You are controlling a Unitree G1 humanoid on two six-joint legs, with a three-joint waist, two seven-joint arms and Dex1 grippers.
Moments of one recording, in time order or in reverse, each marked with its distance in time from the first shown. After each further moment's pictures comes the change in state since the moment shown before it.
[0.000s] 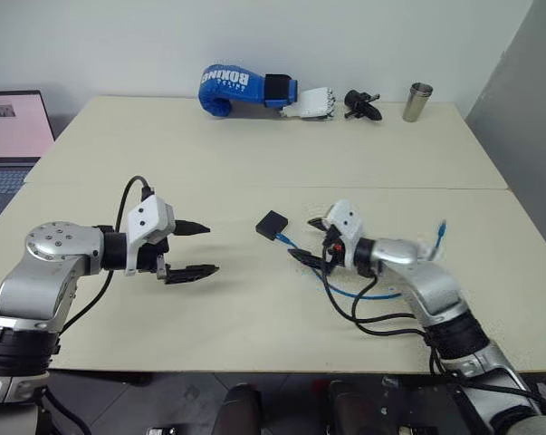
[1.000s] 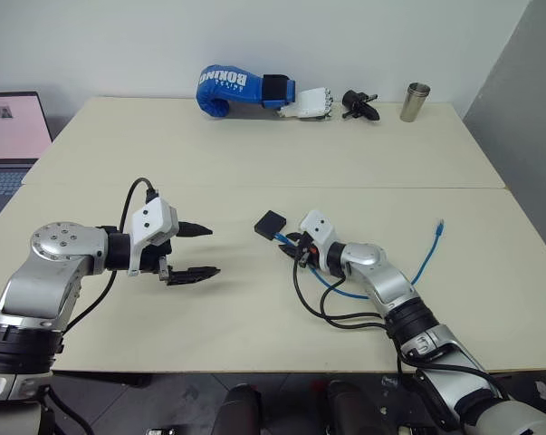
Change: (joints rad) left arm -0.015 -0.009 -0.021 0.021 0.022 -0.021 -0.006; right arm -0.132 0.234 0.027 0.513 -0.205 -0.303 -0.012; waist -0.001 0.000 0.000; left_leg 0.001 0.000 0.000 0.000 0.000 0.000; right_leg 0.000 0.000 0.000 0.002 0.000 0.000
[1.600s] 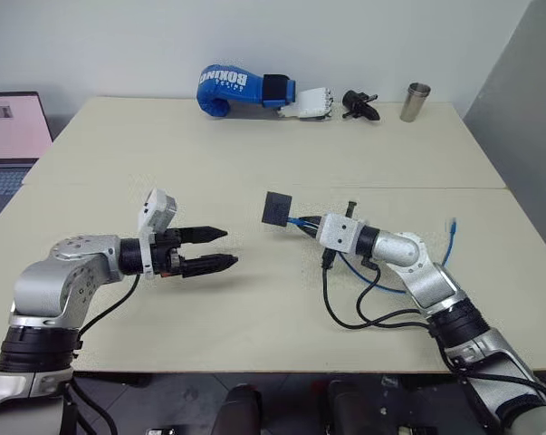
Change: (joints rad) left arm -0.032 -0.133 0.070 -0.024 -0.316 0.445 0.084; right arm 0.058 -0.273 0.052 -0.311 -0.228 -0.442 0.025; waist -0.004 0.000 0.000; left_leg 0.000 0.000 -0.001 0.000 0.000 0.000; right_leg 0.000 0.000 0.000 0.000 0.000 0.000
